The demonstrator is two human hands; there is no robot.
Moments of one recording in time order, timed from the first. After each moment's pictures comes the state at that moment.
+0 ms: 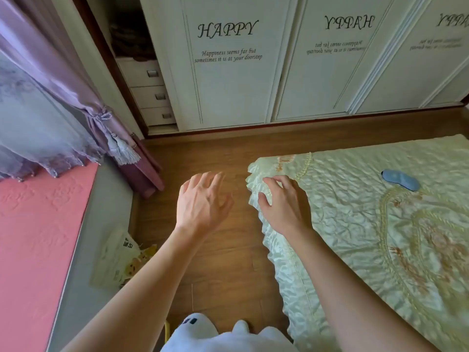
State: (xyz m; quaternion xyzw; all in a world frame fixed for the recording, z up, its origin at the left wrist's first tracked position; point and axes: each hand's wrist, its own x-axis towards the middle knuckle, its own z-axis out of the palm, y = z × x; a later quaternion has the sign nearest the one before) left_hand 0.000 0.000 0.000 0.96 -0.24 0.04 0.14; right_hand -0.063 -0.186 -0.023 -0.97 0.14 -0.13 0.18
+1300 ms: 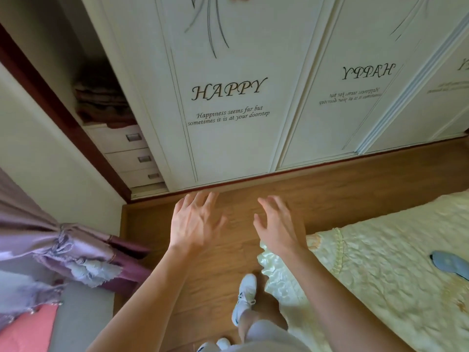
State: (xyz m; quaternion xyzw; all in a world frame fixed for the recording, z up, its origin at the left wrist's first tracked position) left_hand 0.503 -0.083 -0.004 0.95 -0.27 0.01 0.13; right_hand 0.411 -0.264 -0.013 -0.97 0.20 -0.07 0.14
